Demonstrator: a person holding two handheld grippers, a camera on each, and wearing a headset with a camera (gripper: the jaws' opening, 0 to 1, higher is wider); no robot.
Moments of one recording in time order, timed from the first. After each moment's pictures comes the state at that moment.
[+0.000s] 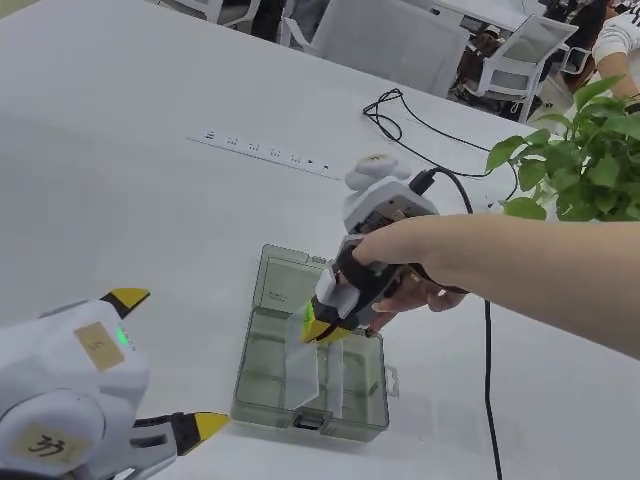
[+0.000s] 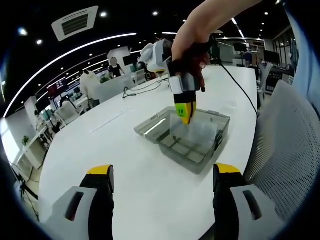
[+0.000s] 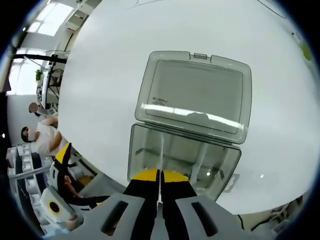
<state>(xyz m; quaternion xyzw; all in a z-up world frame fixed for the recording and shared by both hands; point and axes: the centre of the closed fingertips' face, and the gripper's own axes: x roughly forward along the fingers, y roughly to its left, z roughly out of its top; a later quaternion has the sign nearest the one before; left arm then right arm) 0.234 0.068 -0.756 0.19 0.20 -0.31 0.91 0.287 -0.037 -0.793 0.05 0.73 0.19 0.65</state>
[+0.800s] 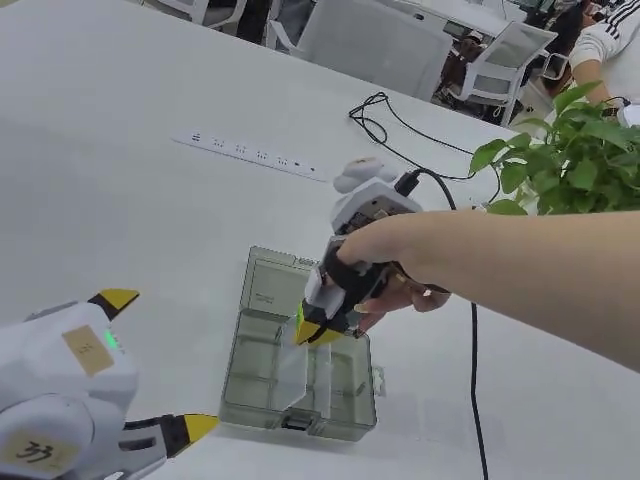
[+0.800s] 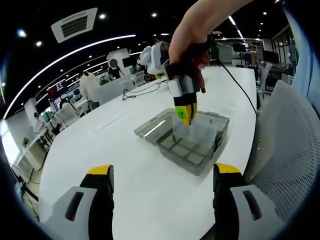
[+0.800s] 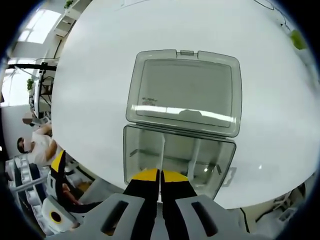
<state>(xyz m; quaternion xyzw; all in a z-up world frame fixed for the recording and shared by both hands) 0.234 0.067 -0.753 0.19 0.19 -0.31 0.91 0.279 -0.044 -0.790 0.05 0.74 0.15 0.66</state>
